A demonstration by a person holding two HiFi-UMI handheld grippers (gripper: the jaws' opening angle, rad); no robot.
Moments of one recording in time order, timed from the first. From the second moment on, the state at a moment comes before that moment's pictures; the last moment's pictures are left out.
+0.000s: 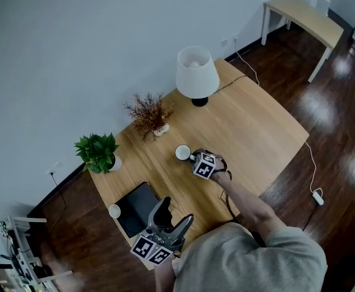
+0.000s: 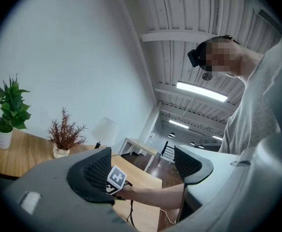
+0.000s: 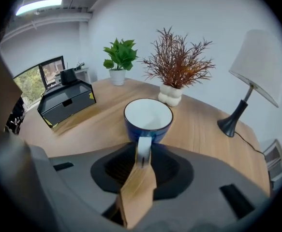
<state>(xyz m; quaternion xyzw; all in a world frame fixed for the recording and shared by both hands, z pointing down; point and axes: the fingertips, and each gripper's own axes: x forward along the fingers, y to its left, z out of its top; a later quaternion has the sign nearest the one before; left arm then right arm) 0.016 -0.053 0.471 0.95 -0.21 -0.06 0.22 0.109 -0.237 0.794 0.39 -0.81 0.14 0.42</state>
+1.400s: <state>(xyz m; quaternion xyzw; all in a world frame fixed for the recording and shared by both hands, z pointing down) -0.088 -0.021 0.490 0.91 -0.33 -0.13 0.23 -0.064 -0.138 0.604 0.17 -0.95 0.06 0.25</state>
